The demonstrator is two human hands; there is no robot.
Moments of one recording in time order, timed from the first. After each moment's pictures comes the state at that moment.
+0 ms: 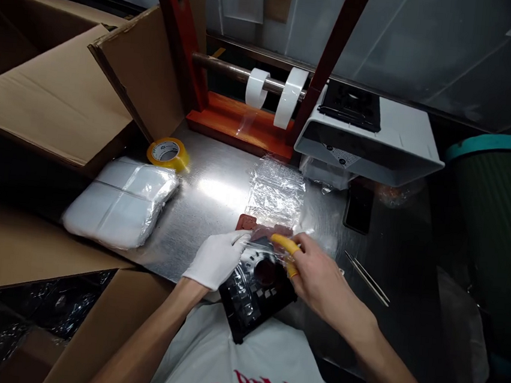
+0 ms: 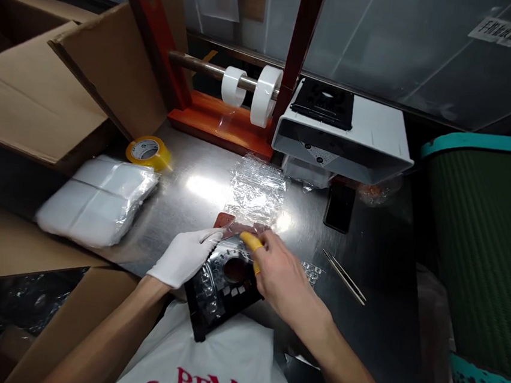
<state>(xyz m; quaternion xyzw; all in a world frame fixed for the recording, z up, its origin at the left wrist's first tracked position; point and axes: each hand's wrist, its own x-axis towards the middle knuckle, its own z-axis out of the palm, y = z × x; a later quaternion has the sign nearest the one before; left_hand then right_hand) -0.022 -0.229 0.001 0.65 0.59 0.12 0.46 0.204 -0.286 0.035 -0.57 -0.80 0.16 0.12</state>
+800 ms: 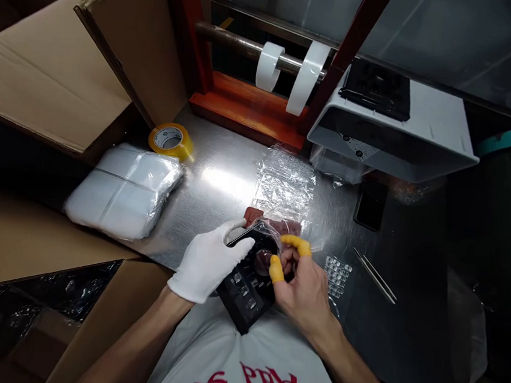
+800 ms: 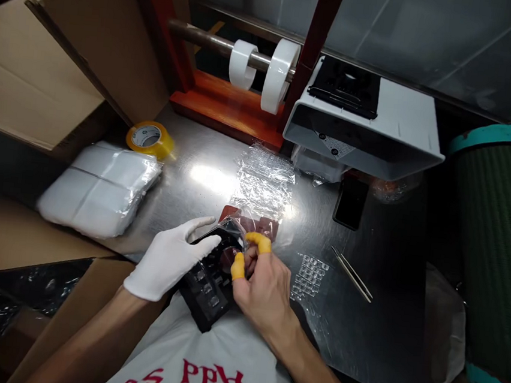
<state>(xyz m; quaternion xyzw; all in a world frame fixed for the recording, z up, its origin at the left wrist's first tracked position) -0.038 -0.236 0.030 0.58 0.67 0.15 0.44 0.148 -0.304 0.015 -0.67 -0.63 0.26 0.30</state>
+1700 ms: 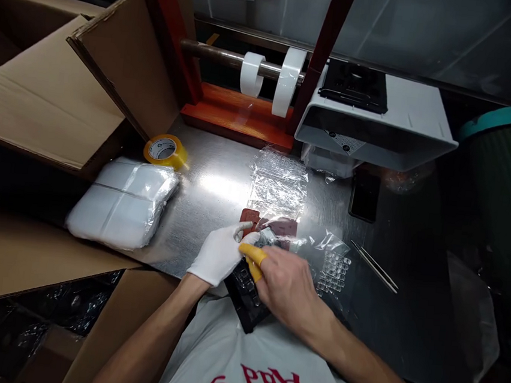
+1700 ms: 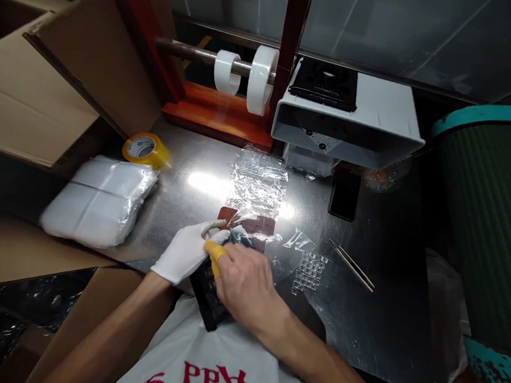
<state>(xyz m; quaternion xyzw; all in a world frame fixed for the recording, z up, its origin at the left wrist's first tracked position) -0.021 -0.223 0.003 0.62 0.60 0.14 0.48 0.133 -0.295 0.025 -0.54 -0.80 0.15 0.20</state>
